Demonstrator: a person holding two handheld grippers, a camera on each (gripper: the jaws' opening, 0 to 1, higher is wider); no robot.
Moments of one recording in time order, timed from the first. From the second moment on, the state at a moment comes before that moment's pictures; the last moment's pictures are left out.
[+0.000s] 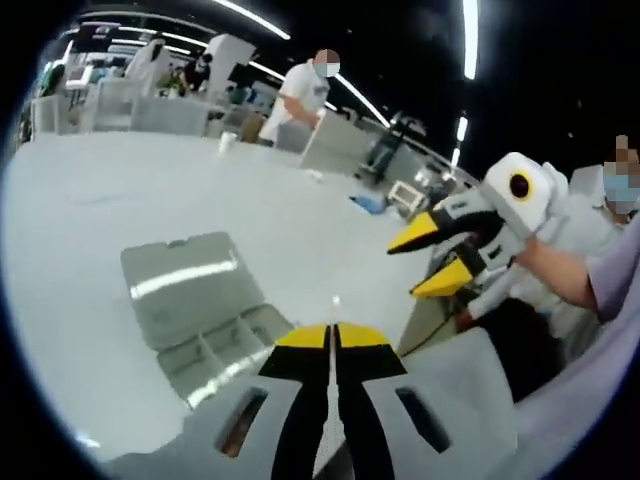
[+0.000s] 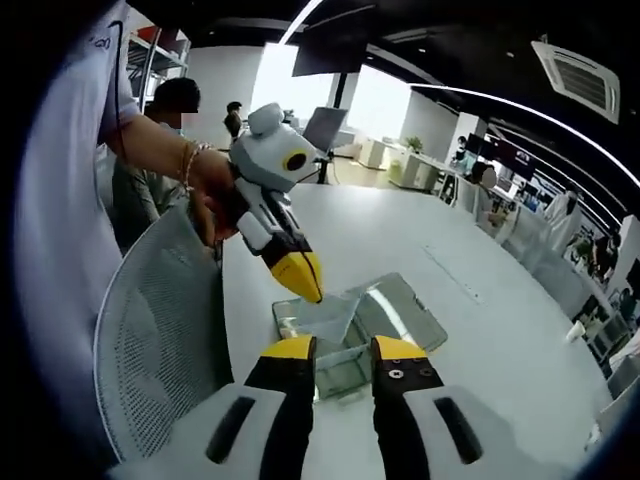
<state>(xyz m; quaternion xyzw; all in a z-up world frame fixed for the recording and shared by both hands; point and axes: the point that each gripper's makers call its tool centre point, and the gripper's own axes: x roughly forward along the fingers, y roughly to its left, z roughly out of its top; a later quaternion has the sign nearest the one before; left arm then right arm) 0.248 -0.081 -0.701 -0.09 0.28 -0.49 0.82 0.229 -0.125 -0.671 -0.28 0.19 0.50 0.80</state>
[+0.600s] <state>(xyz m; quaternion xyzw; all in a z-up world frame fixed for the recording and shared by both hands) 0.234 -0.105 -0.692 0.06 0.24 -0.56 0.79 0.226 -0.106 -0.679 -0.39 0.24 0.59 0.66</state>
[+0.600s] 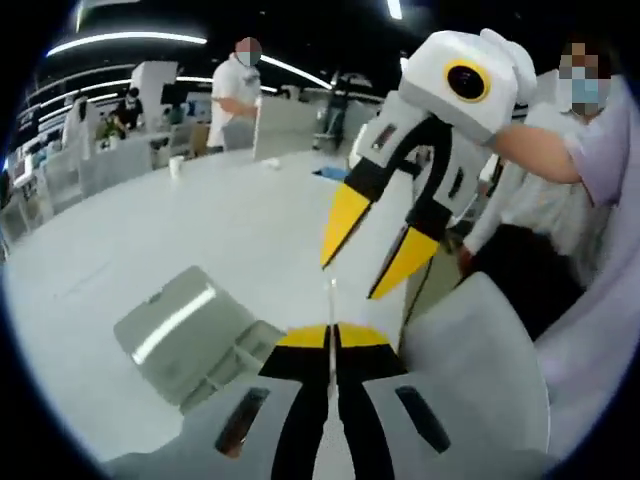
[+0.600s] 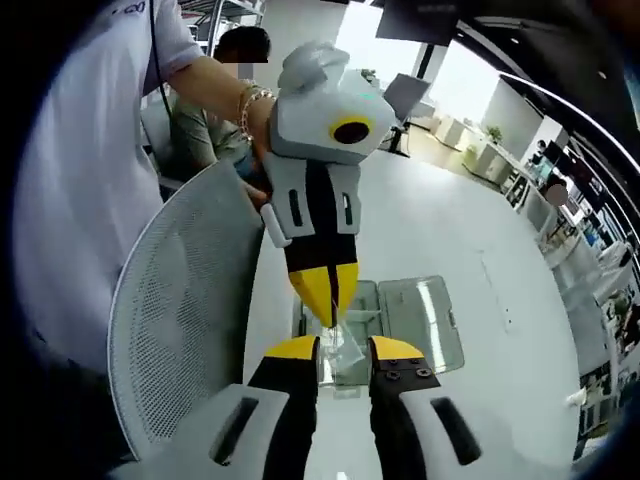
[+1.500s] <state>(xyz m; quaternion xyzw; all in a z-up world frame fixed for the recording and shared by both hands) 0.222 -0.108 -0.708 0.15 0.23 -0.60 0.75 0.217 -0.106 -0.720 -0.44 0.29 0.63 0.57</state>
